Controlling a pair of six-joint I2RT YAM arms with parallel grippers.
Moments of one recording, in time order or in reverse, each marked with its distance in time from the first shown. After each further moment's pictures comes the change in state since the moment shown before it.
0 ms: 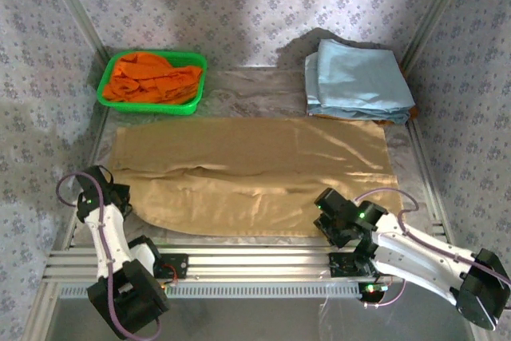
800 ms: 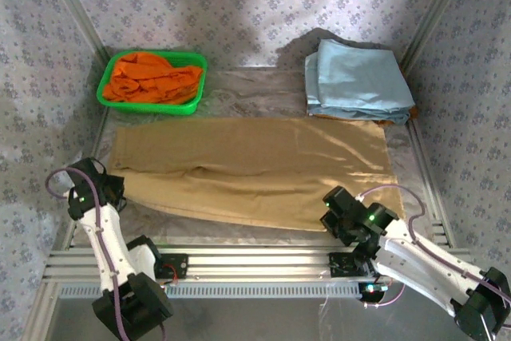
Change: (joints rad) left arm -0.001 -0.061 0.156 -0.130 0.023 0.016; right arm -0.092 -0.109 0.029 -0.097 0.047 -0.221
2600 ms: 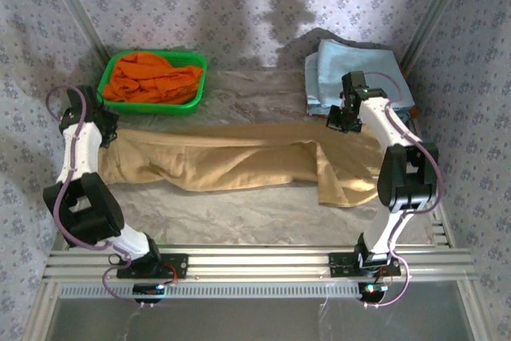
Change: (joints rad) left arm -0.209 0.777 0.628 0.182 -0.121 0.022; right arm -0.658 1.131 1.074 0.073 -0.096 -1.177
